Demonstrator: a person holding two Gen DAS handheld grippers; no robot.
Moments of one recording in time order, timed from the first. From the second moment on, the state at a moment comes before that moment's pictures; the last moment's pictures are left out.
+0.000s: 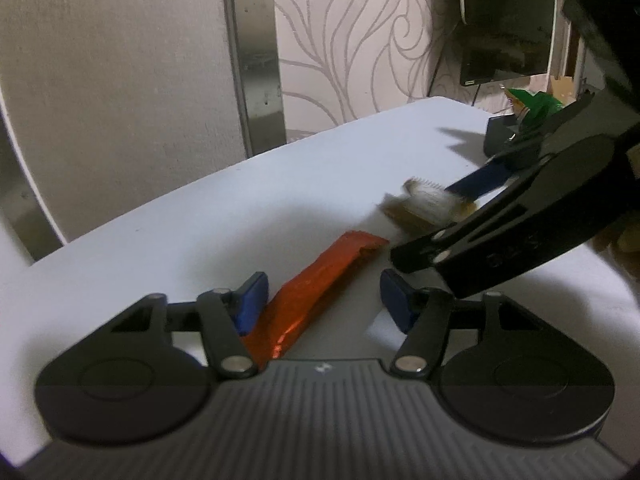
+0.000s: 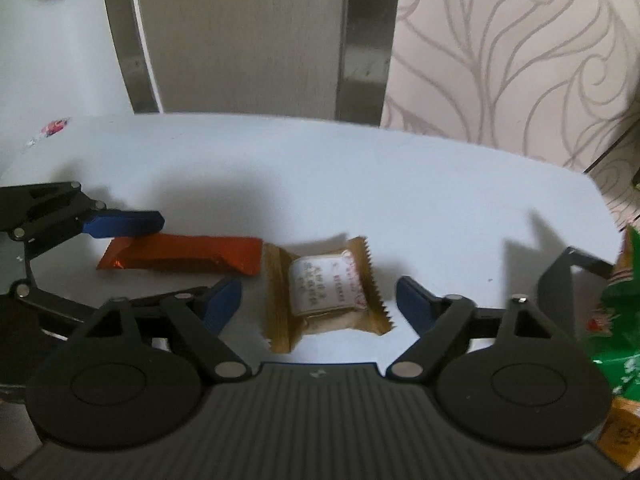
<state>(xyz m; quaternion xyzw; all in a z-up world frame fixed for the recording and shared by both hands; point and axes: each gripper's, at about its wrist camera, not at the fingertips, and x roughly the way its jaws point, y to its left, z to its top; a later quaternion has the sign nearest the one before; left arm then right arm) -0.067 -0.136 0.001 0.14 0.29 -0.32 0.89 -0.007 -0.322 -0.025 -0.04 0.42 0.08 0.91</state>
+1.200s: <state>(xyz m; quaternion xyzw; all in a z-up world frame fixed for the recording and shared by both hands) -0.132 -0.138 0.004 0.12 0.31 -0.27 0.90 -0.156 -0.316 -0.013 -0.04 0.45 0.09 0.89</state>
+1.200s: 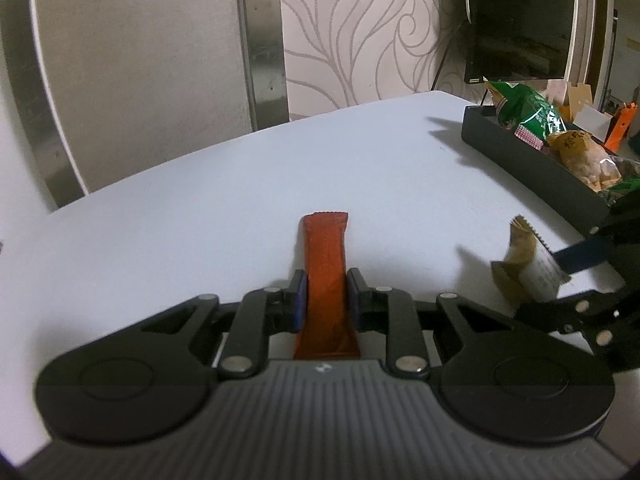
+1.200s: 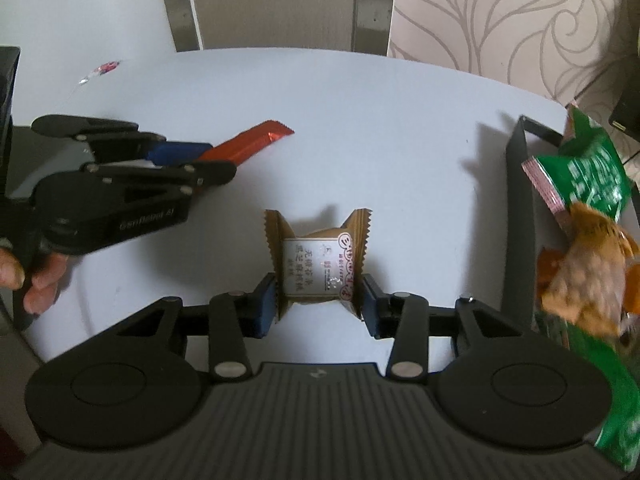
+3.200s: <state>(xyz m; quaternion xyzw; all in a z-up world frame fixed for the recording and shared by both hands) -0.163 -0.161 0.031 0.13 0.29 -0.26 0.91 -0.208 -0.317 0.020 -0.01 0.40 0.12 0.91</state>
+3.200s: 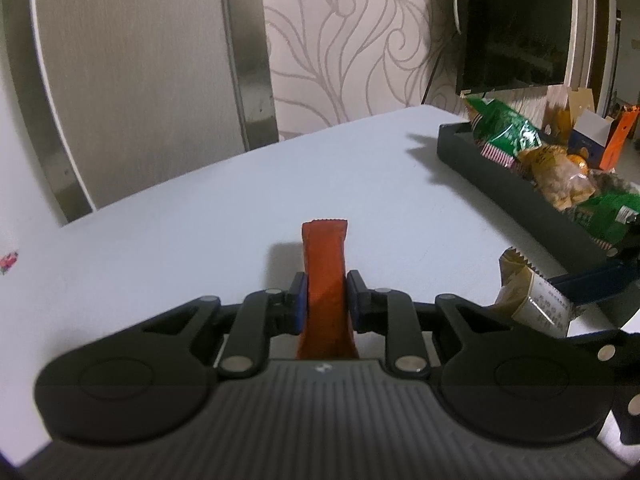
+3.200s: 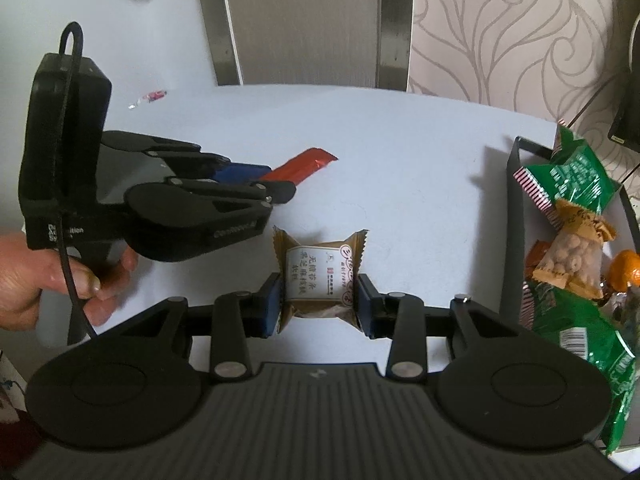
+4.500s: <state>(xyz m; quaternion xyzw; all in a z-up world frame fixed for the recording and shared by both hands) -0.186 -0.342 0.072 0.15 0.22 -0.40 0.88 -0.261 -0.488 0.057 0.03 0.34 -0.03 0.94</state>
